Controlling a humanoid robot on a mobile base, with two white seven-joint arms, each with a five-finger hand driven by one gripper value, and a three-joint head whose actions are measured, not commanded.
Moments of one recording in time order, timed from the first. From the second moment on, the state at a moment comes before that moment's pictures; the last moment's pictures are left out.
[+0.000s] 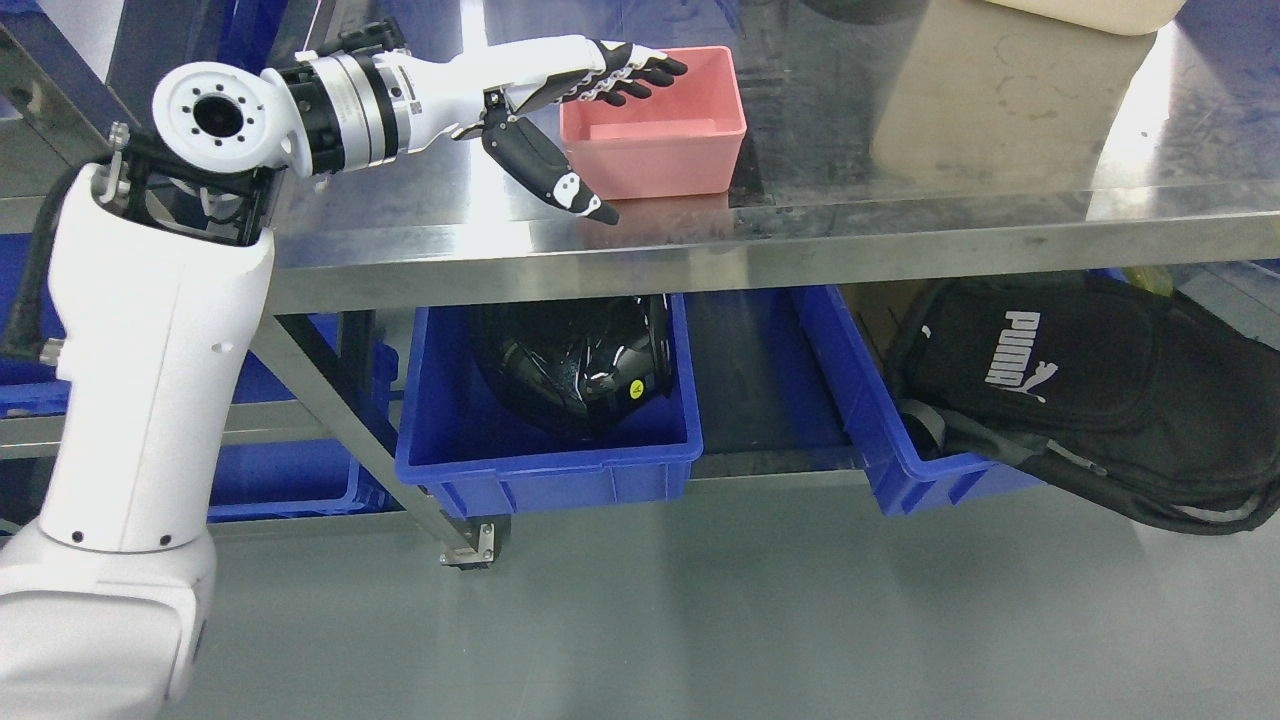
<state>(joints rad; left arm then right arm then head) -1.10 0.25 -0.37 -1.43 -0.18 0.25 -1.03 0.00 0.00 0.00 0.00 0.00 0.02 -0.04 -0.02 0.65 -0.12</state>
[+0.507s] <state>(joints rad) -1.15 0.23 -0.44 -1.33 -0.25 0.25 -1.06 0.00 0.00 0.00 0.00 0.00 0.02 -0.04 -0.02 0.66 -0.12</state>
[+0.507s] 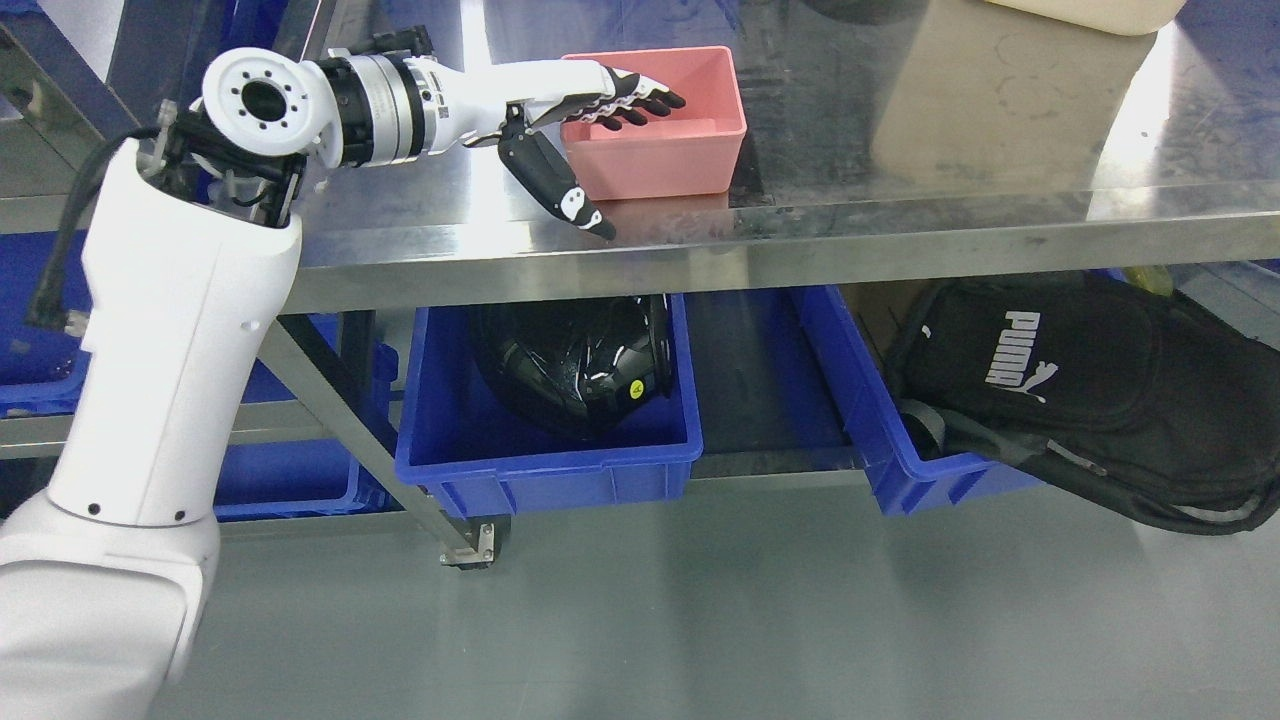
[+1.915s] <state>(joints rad) -1.21 0.02 -0.23 -0.87 -0.29 -0.20 -1.11 0.00 0.00 0.00 0.00 0.00 0.02 -0.04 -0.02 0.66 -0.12</state>
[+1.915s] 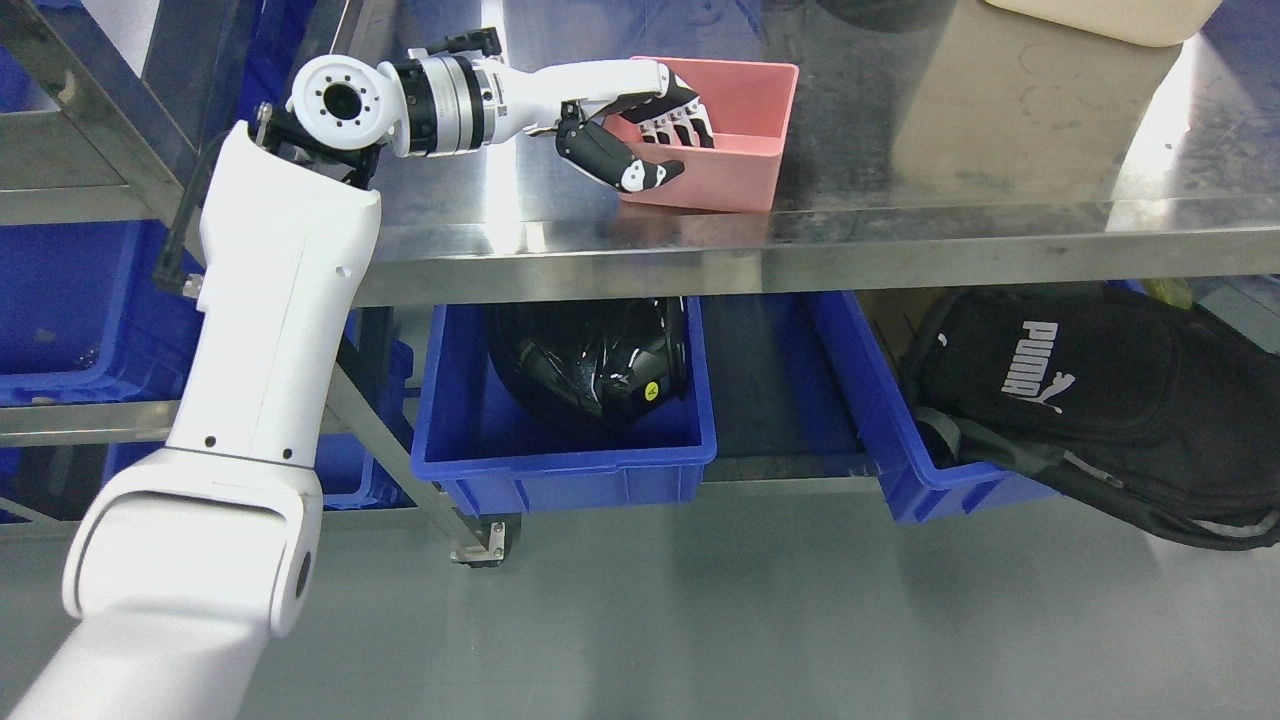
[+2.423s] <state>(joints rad) -1.12 0.01 -0.06 -0.83 0.07 -0.17 -1.18 0.00 0.00 0.00 0.00 0.00 0.02 -0.04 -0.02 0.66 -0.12</state>
